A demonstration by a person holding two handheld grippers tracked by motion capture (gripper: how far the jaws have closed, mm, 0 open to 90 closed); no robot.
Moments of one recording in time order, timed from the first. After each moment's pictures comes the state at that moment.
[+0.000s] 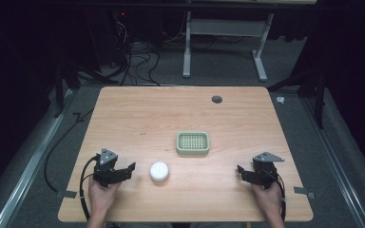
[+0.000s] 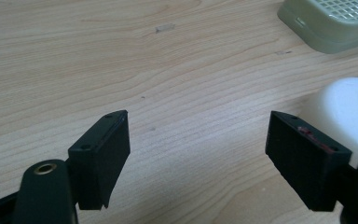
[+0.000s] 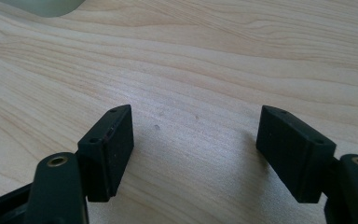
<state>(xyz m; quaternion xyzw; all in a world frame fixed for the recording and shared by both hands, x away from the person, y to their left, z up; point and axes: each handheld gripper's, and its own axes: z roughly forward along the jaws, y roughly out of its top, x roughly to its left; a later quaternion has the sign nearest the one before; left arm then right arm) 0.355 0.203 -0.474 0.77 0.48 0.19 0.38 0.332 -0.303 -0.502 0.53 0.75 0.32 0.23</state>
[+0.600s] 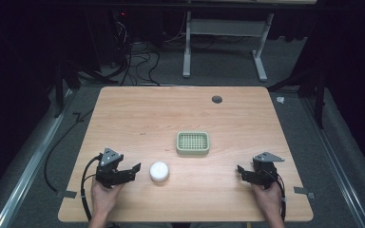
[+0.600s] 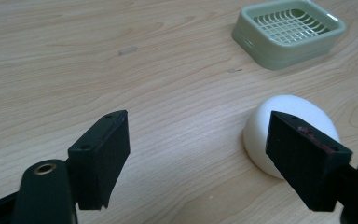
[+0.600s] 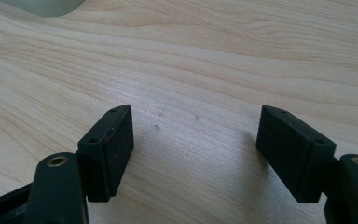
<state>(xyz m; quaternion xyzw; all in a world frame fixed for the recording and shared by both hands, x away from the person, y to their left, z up) 0.344 0.188 -0.456 0.78 0.45 0.17 0.41 0.332 -0.303 -0.502 0.53 0.75 0.32 0.23</state>
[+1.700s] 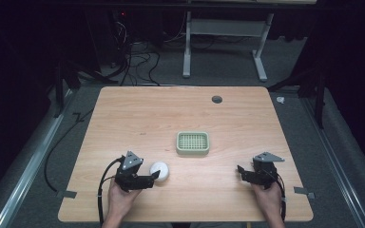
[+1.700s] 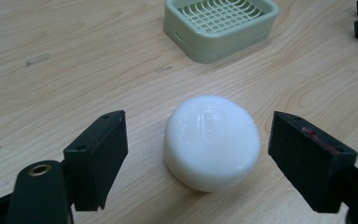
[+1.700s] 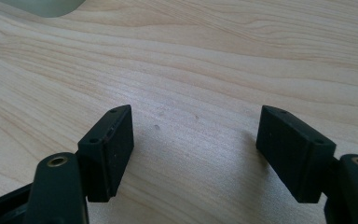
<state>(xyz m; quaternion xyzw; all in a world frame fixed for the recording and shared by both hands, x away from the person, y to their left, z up) 0.337 0.134 -0.460 0.81 0.39 0.14 0.41 0.332 -0.304 -0.502 0.53 0.75 0.32 0.23</state>
